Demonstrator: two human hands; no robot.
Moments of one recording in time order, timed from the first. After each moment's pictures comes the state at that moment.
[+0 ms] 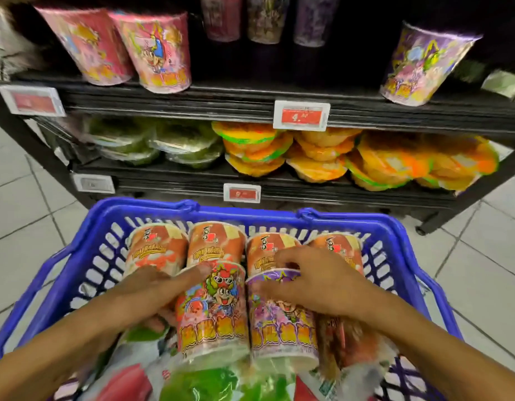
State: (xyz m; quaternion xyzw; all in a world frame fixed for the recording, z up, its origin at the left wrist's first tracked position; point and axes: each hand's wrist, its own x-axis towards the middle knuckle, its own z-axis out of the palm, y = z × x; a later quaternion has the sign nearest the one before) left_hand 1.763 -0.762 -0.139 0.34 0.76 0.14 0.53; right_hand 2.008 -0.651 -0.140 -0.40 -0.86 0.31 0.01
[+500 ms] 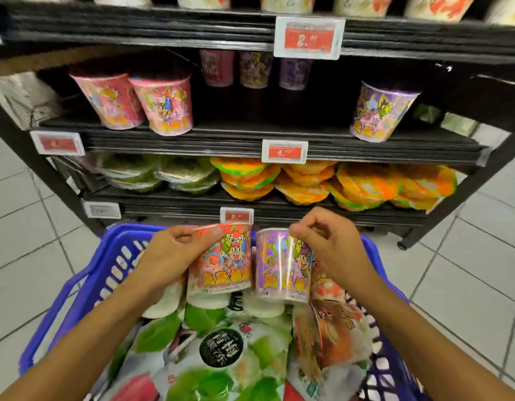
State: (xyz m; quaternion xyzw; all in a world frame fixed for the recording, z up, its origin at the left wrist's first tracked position) left_hand 1.787 -0.714 -0.106 0.30 0.69 0.47 0.46; right_hand 2.027 -0.622 -0.104 -0.42 -0.71 0.42 0.37
